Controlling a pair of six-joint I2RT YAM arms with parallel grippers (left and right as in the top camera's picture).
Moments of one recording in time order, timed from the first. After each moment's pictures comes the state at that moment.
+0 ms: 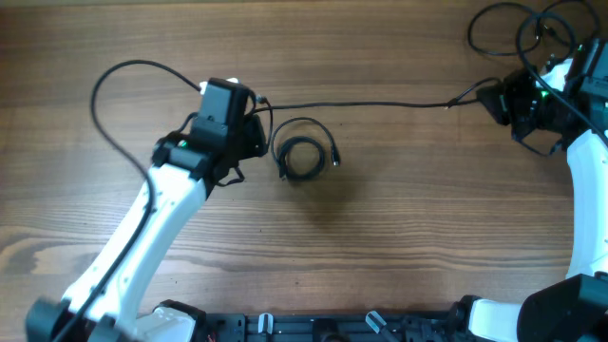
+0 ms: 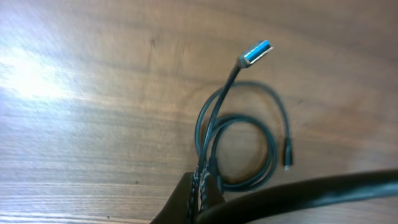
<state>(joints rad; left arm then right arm) -0.34 1.41 1.11 -0.68 -0.05 -0.51 -0.30 1.51 1.35 -0.84 -0.55 0.79</state>
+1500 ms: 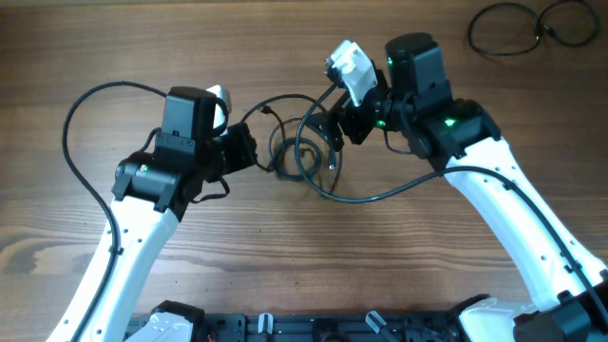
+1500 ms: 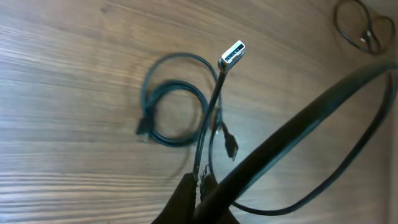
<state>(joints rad) -0.27 1.24 1.11 -0.79 0.24 -0.57 0.43 1.51 1.35 -0.54 -0.47 -0.24</state>
